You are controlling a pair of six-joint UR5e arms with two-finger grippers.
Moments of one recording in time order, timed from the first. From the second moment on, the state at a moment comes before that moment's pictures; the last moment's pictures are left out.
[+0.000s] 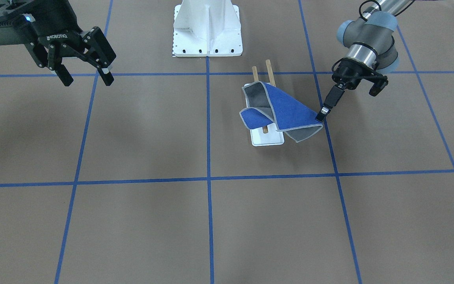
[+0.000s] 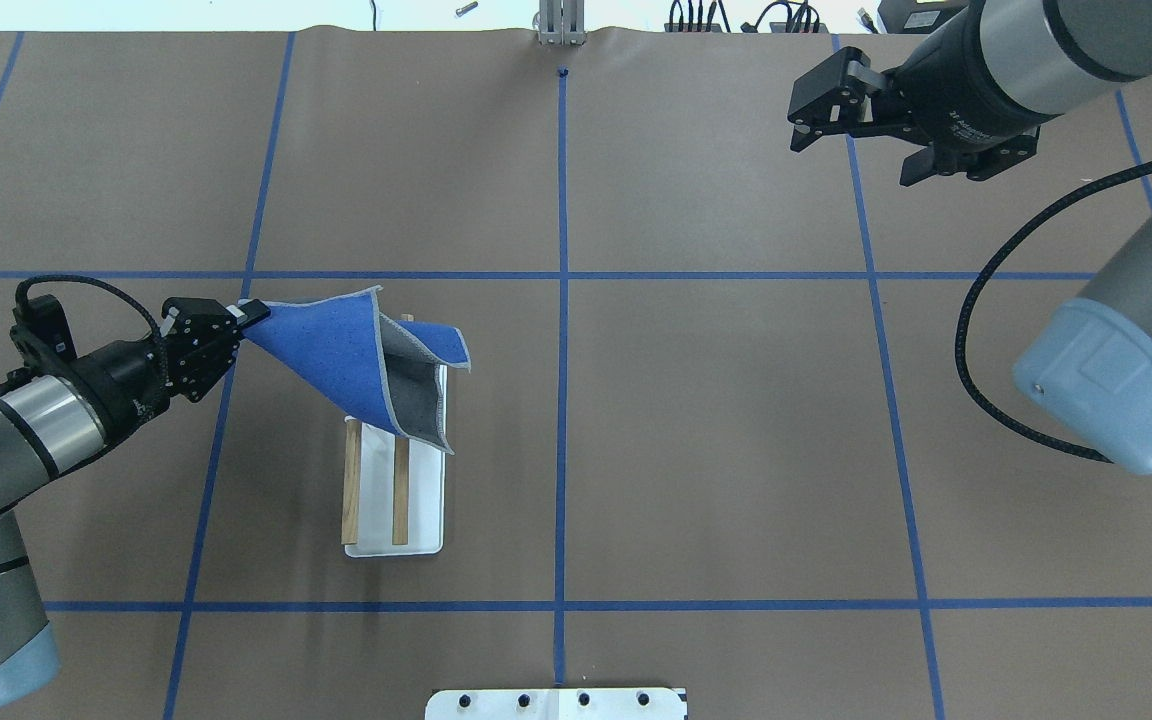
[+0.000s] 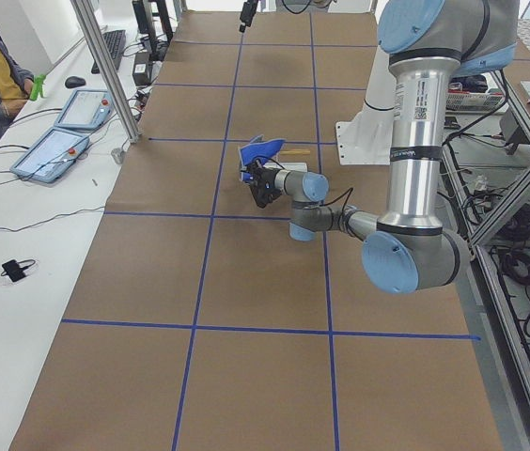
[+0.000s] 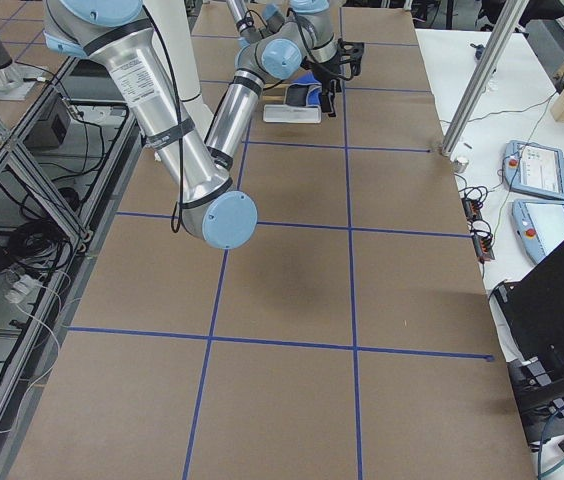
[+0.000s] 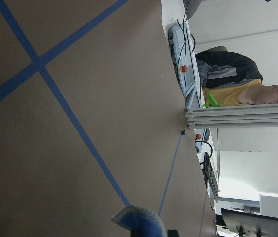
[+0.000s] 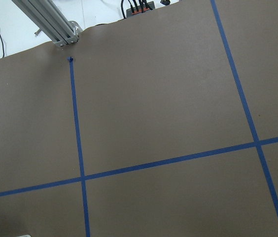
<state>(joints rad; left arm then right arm) -0.48 -1.59 -1.61 -3.17 -1.25 -2.08 0.92 -1.02 2.18 -1.82 2.01 1.21</state>
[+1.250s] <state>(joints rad) -0.87 -1.64 -1.61 -2.76 -1.44 -1.25 1.10 -1.26 2.16 -1.83 2.04 0.87</state>
